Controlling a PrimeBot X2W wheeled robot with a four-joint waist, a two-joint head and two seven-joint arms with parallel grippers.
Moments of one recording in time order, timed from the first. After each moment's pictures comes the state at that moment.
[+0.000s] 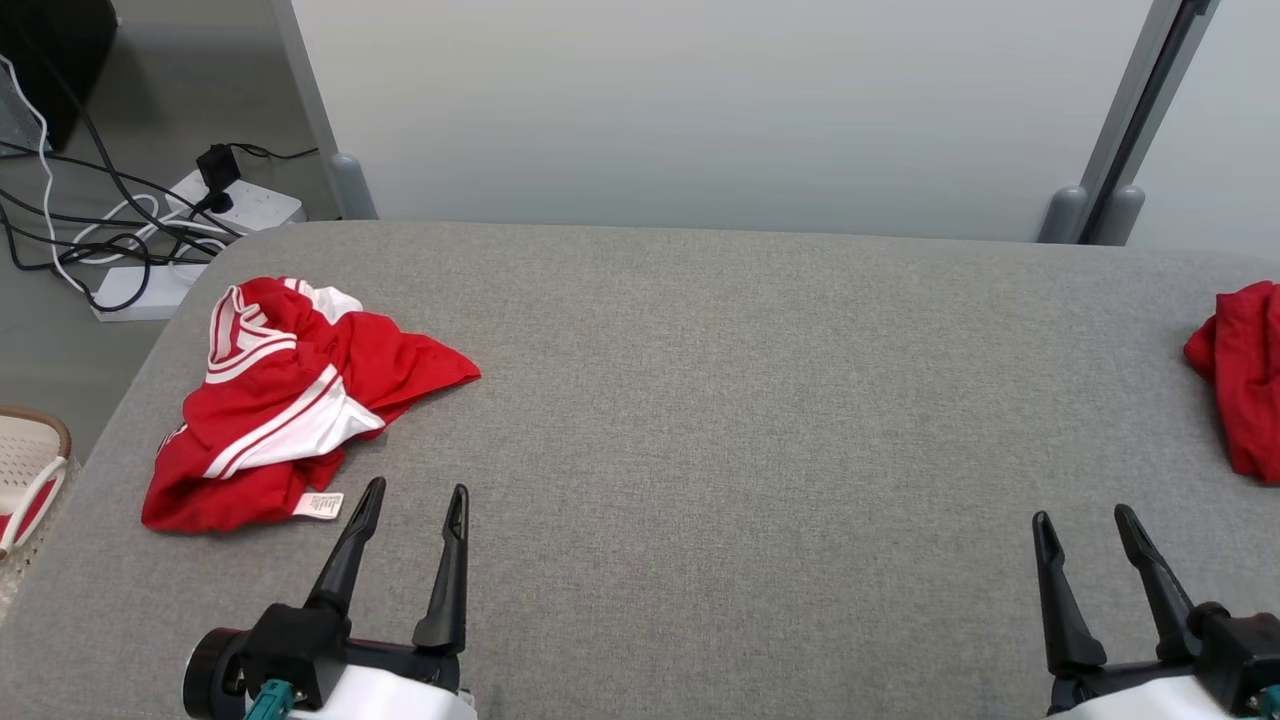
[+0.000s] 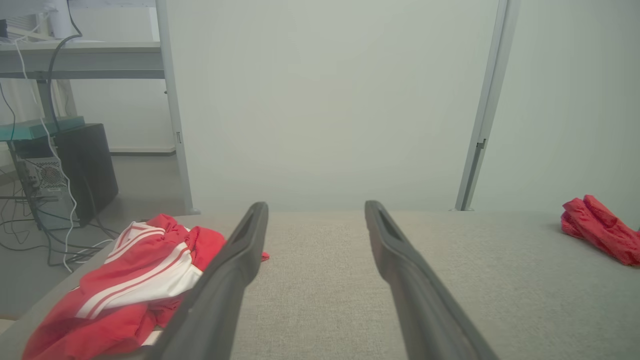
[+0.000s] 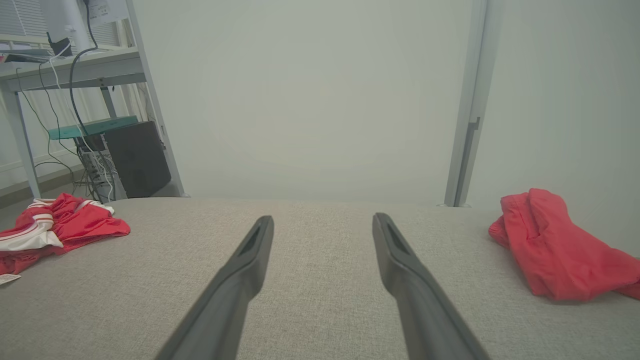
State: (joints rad) left arm 0.03 0.05 -0.15 0.07 -0.17 -0.01 -0.25; right arm 0.06 -0.09 0.00 0.10 0.18 0.13 -0.25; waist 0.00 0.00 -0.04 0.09
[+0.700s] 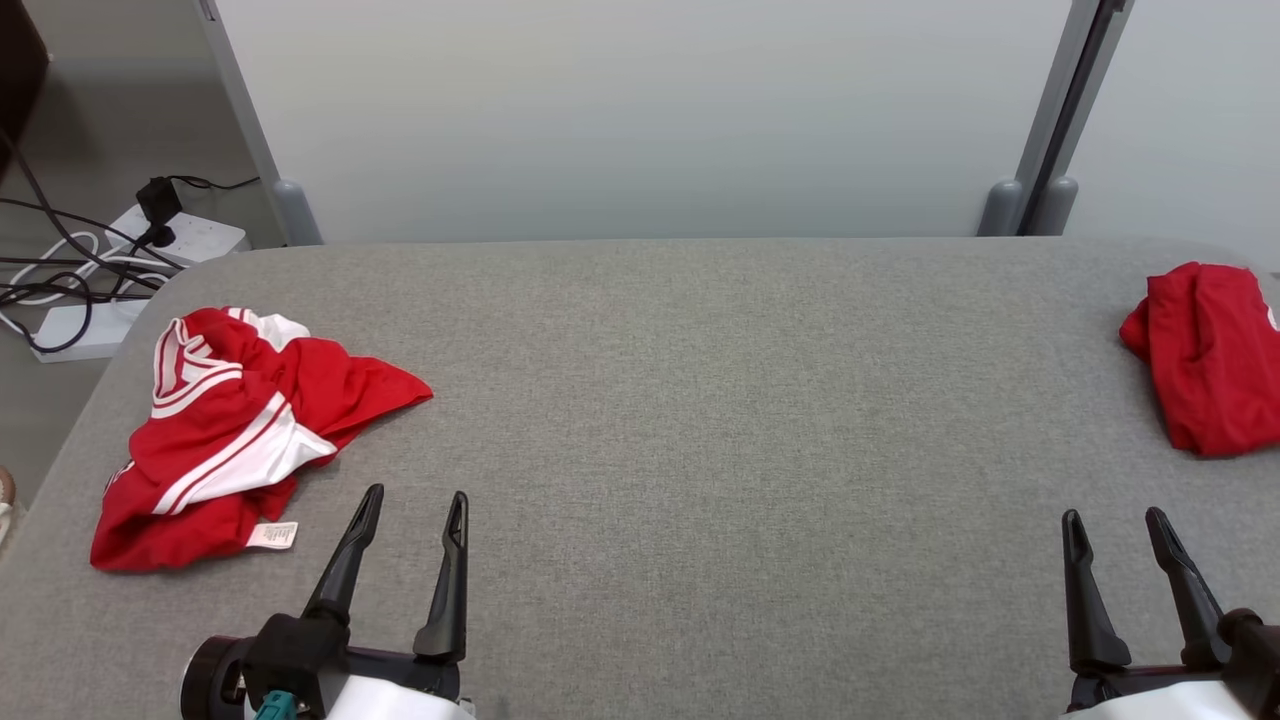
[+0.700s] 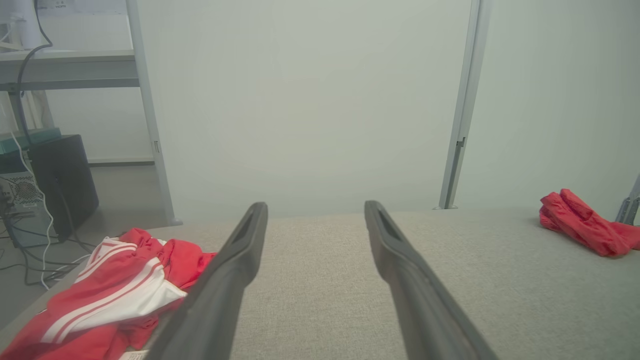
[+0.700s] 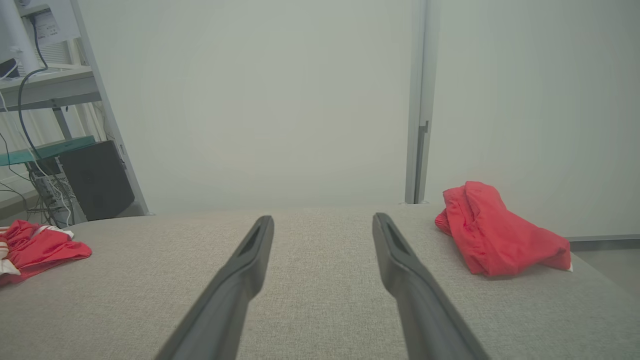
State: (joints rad) left arm 0.06 0.05 -0.14 0.05 -0.15 0.01 -0.25; right arm 0.09 -0.06 -0.05 0.07 0.17 0.13 -0.25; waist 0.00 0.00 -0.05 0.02
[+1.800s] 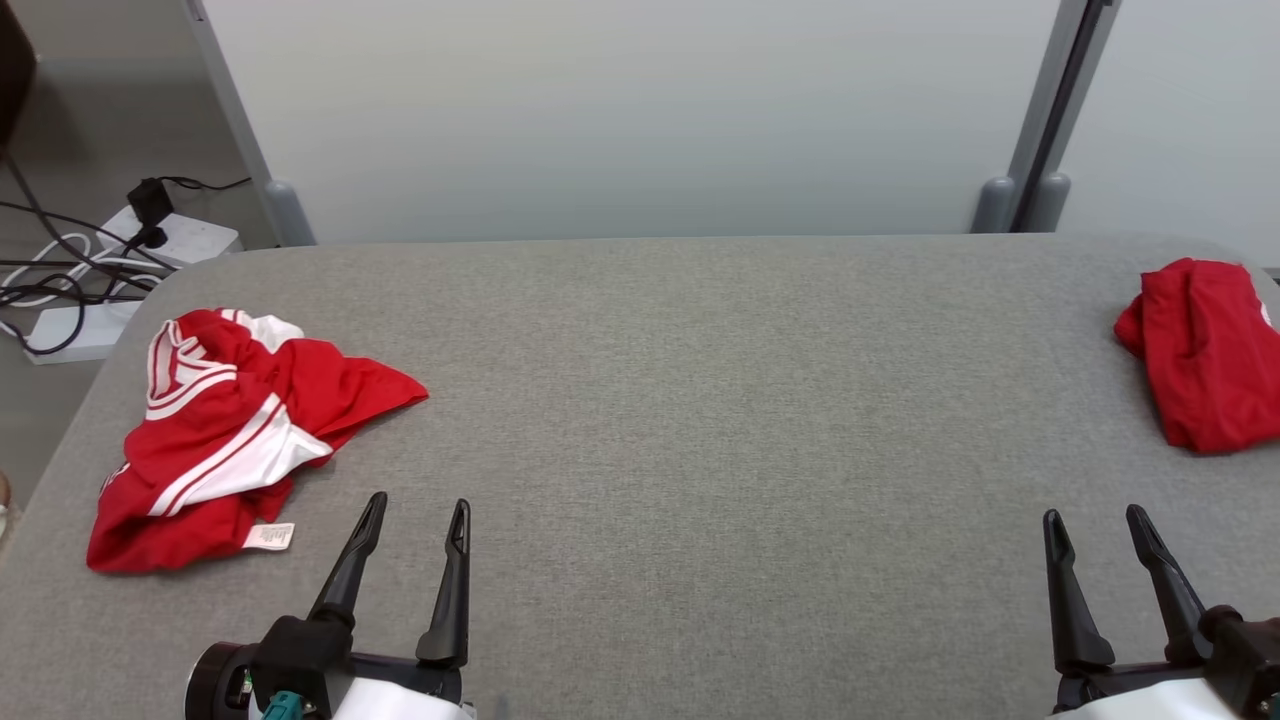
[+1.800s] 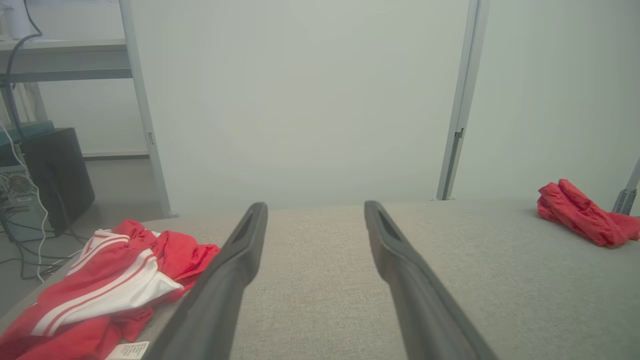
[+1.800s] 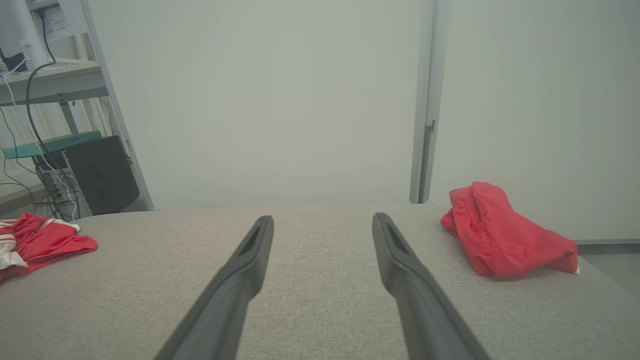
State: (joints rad) left arm 0.05 0.05 -0.15 0.07 -0.15 0.02 -0.25; right arm 0.09 -0.06 -0.02 0.08 0.17 0.13 -0.25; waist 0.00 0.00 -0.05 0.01
